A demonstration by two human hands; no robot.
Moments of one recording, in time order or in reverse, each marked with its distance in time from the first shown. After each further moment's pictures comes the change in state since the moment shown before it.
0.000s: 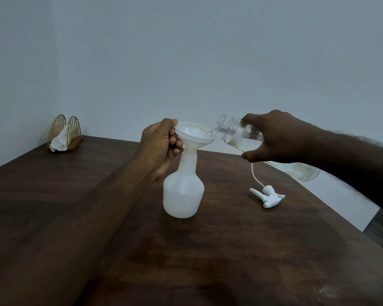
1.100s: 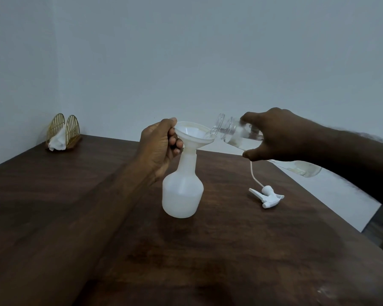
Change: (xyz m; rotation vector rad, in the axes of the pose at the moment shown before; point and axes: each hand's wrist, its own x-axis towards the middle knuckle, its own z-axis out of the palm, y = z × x) left_hand -0.002 0.000 0.001 -0.027 0.010 0.003; right_hand 0.002 -0.001 -0.005 -0.060 -0.006 -0.022
